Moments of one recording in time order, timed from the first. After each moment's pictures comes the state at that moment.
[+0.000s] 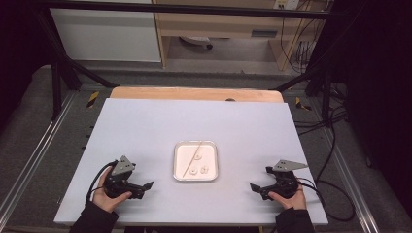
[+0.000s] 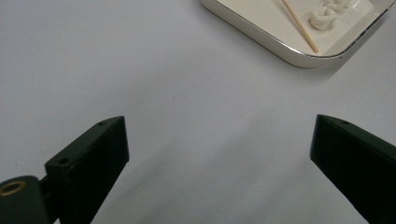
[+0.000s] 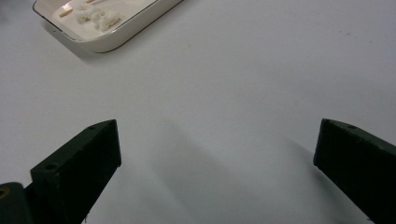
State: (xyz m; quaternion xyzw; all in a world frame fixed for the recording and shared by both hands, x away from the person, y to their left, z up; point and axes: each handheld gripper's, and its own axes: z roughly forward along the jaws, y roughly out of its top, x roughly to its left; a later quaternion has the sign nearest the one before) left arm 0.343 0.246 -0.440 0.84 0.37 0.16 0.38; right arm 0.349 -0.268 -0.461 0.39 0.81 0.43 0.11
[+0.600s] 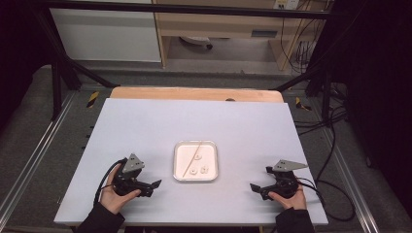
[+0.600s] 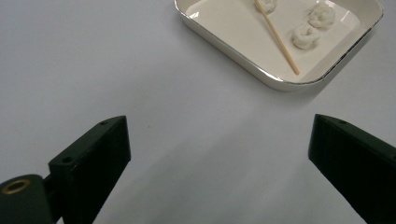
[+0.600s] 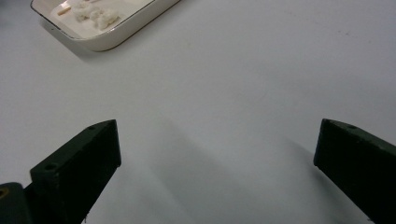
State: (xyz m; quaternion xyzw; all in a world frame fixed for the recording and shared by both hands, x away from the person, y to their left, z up) left arm 0.346 0.218 -0.429 0.84 0.36 0.16 0.37; right arm 0.349 -0.268 -0.461 0.39 0.81 0.43 0.11
